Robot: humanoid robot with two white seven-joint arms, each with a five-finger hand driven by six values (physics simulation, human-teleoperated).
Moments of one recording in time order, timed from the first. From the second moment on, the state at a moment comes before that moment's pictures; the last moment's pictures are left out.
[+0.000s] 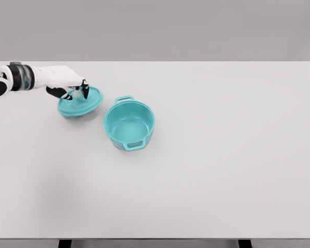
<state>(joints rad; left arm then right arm) -0.98 0.64 -0.88 -0.99 -0.53 -0.58 -0.55 0.02 0.00 0.51 -0.10 0.16 -0.04 0.31</state>
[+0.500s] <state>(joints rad) -0.99 0.69 -0.88 -1.16 -0.49 -0.61 -0.57 0.02 0.00 0.51 -0.10 0.16 -0.04 0.31</state>
